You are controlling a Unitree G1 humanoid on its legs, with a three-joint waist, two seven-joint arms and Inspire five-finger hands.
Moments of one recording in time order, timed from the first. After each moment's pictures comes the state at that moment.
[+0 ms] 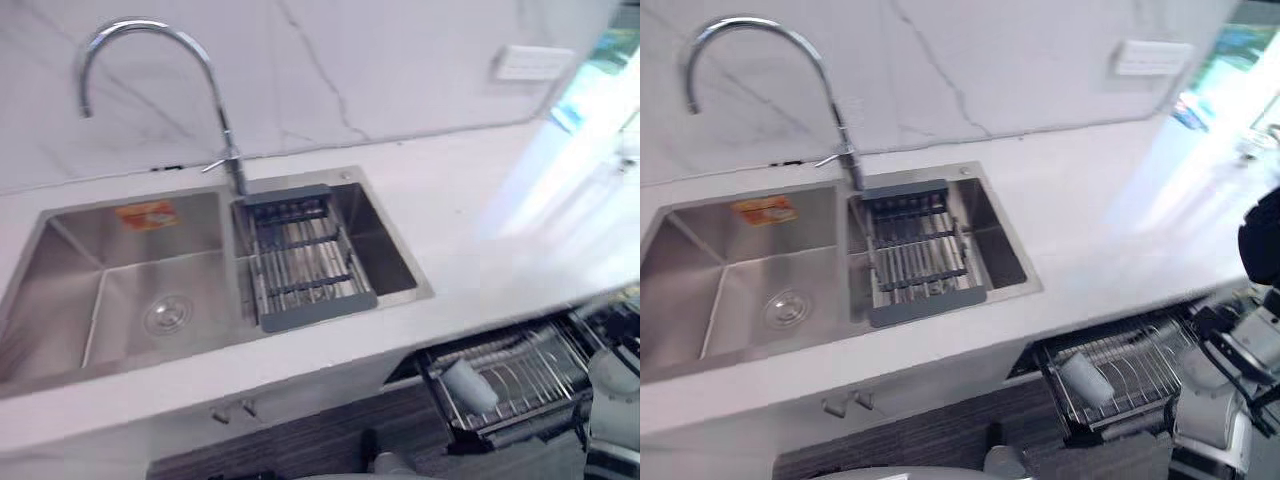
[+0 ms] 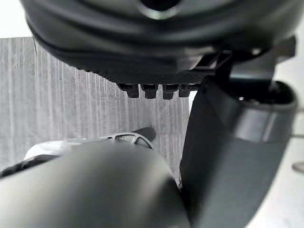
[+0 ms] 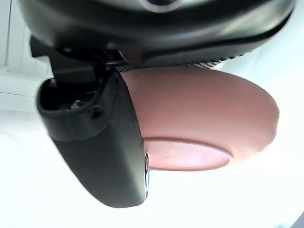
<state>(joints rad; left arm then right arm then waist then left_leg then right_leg) 0.16 0.15 0.17 0.99 -0.16 0.34 -0.05 0.10 -0.28 -0.63 -0.10 -0.54 -0.30 -0.87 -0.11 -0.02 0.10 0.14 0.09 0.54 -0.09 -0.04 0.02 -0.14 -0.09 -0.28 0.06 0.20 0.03</state>
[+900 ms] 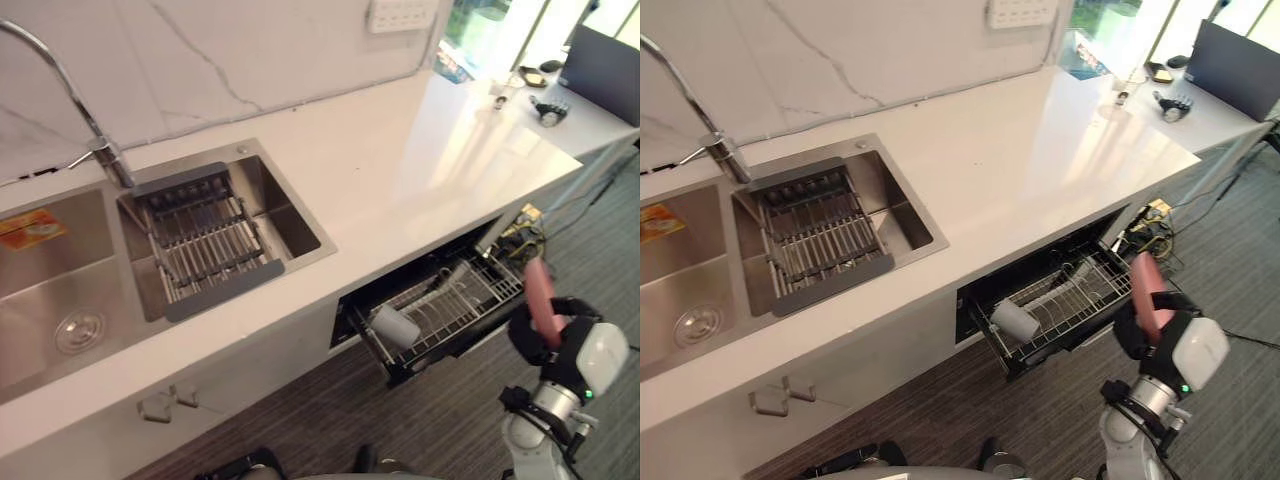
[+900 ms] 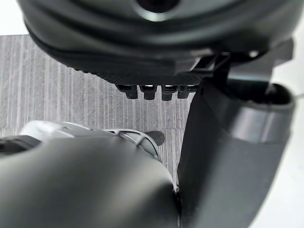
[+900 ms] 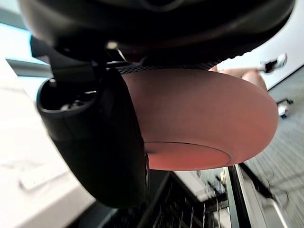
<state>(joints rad) 0.15 0.14 0.19 0.94 -0.34 0.31 0.08 0.18 -0.15 -0.28 0.35 -0.59 -0.26 -0.70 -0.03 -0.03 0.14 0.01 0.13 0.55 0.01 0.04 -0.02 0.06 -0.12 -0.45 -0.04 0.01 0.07</state>
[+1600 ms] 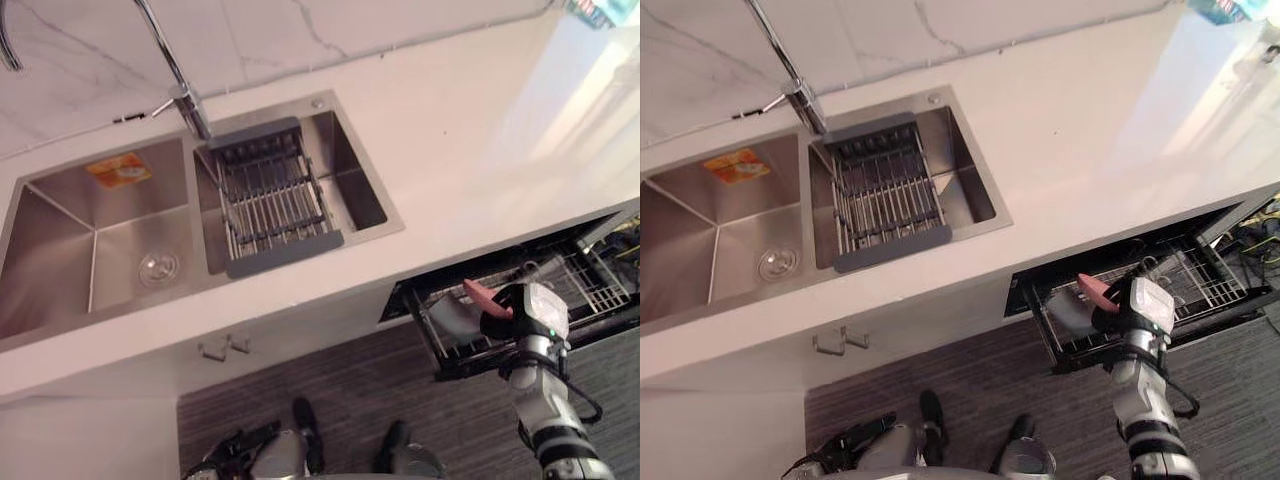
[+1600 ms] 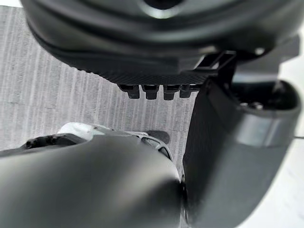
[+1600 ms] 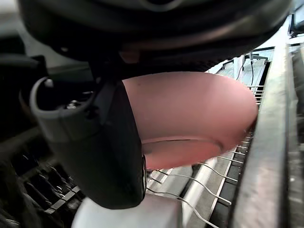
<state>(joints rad) 0.09 0.12 0.14 0.86 -0.34 0.30 -0.07 -0.21 -0.49 -0.09 0.66 -0.70 0.15 -0.35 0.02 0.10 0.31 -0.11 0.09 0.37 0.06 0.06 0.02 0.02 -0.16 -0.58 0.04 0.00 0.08</state>
